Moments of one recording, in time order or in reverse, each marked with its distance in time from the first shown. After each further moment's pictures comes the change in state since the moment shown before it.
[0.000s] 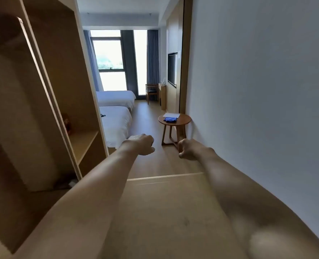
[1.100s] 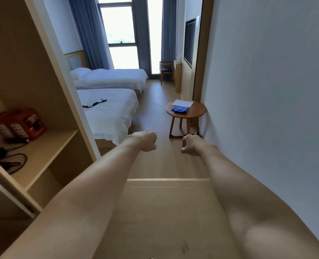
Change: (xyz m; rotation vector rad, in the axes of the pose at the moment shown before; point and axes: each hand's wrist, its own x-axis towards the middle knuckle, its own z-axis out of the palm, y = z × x) left_hand 0.429 0.010 0.037 0.012 -0.155 -0.100; right_hand 0.410 0.193 -0.018 0.043 -0.120 -0.047
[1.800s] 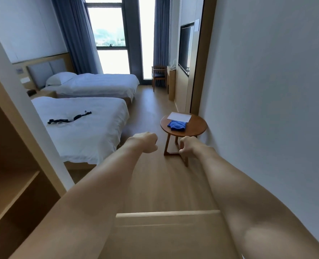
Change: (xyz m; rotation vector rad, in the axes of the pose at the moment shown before) left_hand 0.339 -0.097 -0.067 -0.031 0.034 0.051; right_hand 0.355 0.020 -0.064 0.001 -0.004 0.047
